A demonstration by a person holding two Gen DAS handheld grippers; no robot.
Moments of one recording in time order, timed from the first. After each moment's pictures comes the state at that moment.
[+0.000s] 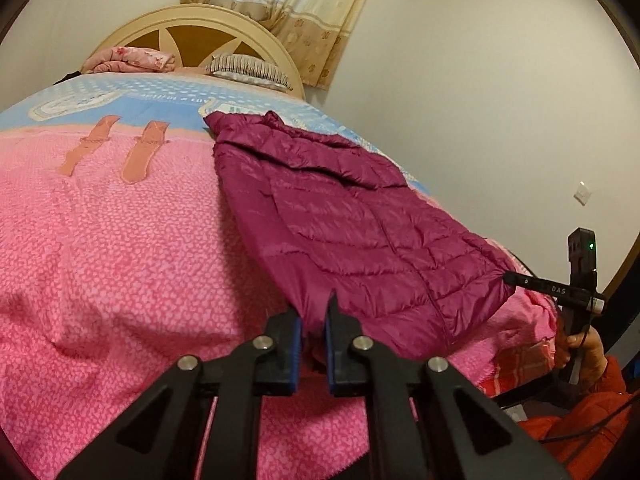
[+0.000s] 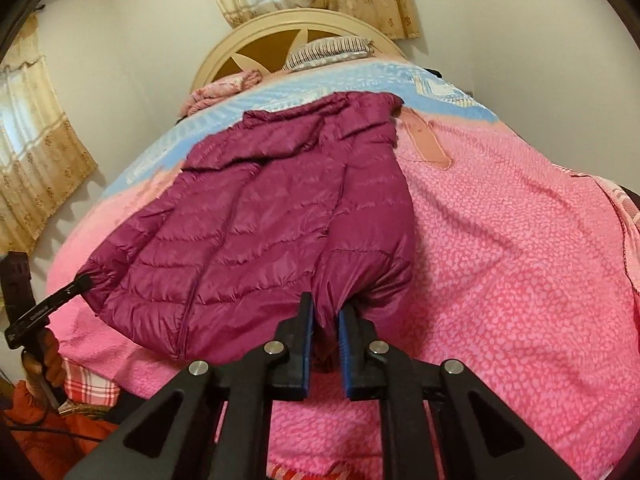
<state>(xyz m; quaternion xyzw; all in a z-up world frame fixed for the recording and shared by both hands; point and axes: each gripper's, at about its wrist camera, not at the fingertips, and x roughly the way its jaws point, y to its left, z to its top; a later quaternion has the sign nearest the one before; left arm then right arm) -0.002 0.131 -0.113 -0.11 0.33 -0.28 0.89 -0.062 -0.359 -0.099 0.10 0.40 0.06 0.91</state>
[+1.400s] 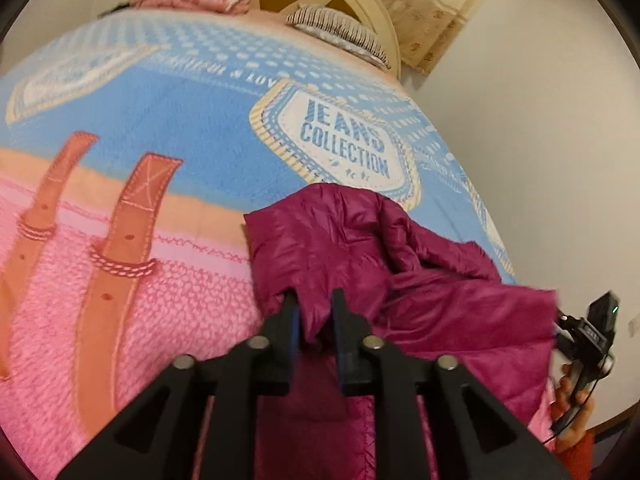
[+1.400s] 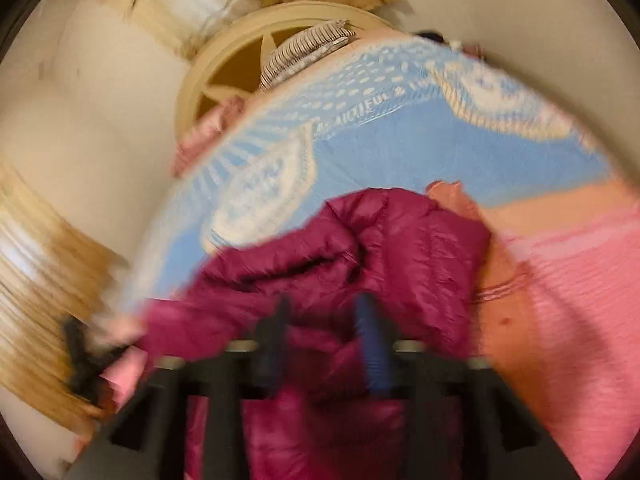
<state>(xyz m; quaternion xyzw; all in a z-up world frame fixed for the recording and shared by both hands) 0.340 0.097 -0.087 -0.18 0.46 -0.16 0.86 0.298 -0.429 -0.081 0.30 0.41 0.11 0.86</state>
